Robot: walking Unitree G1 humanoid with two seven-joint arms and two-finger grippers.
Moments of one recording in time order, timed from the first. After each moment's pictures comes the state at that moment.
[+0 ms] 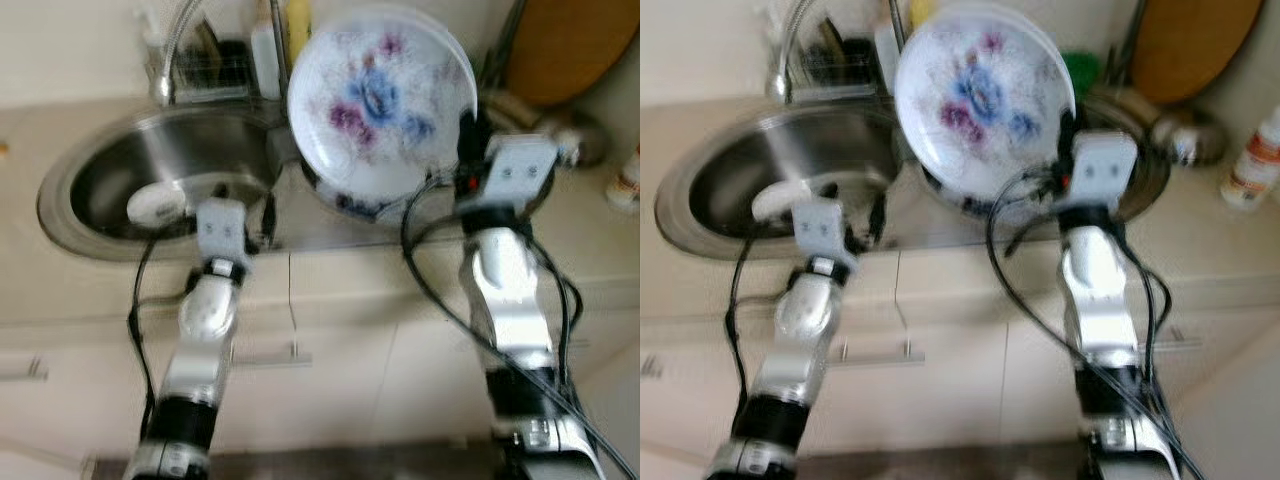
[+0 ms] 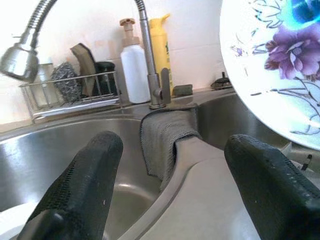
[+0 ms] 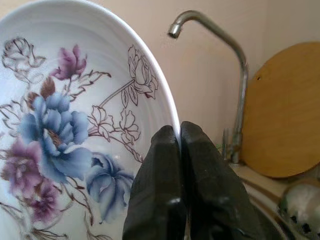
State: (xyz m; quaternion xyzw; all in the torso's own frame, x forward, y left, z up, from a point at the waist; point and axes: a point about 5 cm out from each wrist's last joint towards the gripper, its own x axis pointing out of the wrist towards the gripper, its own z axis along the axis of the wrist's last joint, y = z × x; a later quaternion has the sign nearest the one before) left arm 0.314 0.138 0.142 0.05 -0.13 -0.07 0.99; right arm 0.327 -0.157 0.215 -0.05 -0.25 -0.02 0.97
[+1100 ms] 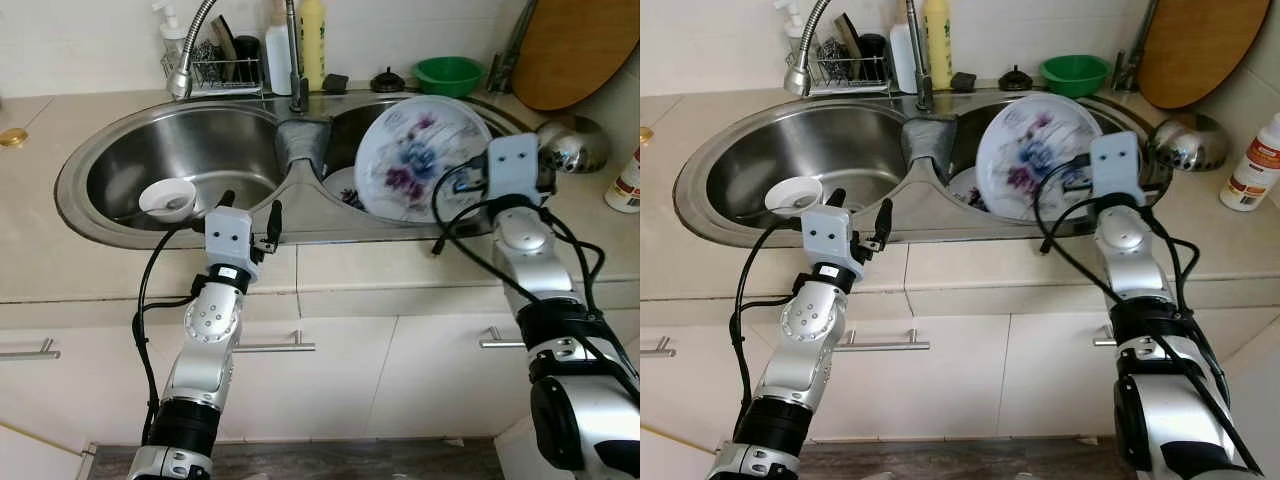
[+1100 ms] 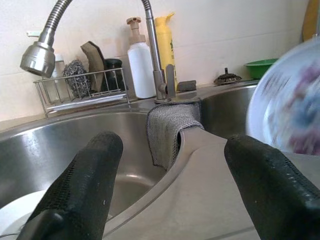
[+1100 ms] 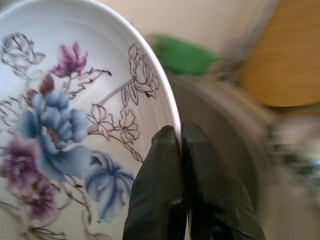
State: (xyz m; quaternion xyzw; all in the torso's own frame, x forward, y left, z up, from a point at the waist) left arm 0.312 0.139 0.135 0.06 -0.12 -0.06 0.99; right arm 0.385 -0.194 0.174 -0.18 -0.02 -0.02 0.98
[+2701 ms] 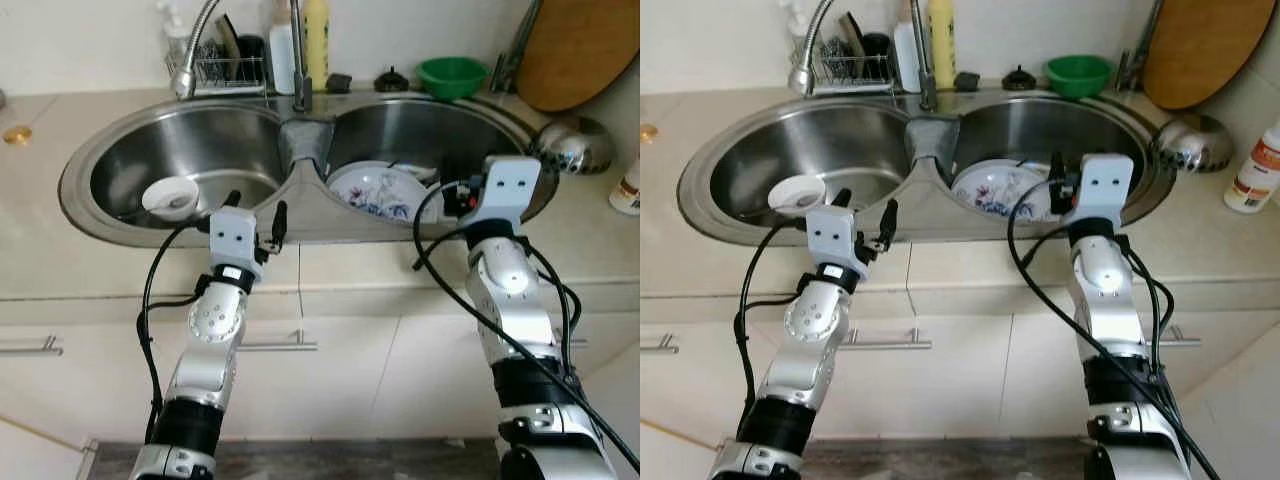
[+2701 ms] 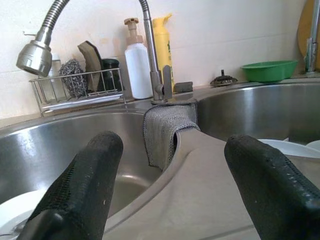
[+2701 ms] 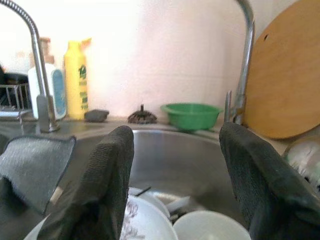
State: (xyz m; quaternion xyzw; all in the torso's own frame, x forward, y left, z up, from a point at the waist) left arm 0.312 0.131 0.136 0.05 -0.12 -0.08 0.99; right arm 0.340 -0.174 0.196 -0.04 -0.17 -0.04 0.98
